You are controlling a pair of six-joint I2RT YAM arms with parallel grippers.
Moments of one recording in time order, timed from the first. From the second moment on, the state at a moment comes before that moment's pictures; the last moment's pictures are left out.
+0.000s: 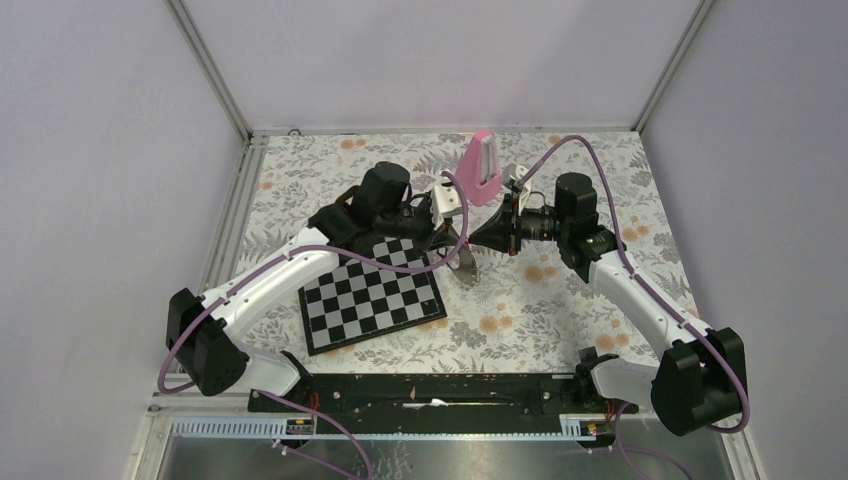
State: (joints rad) left arm -0.75 1.39 1.26 -0.39 0.60 0.33; right arm 0.33 1.21 0.84 0.04 -1.05 0.00
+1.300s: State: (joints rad) left arm -0.71 1.39 1.20 -0.22 0.94 0.22; right arm 0.32 1.09 0.91 -0.28 -1.12 -0.33
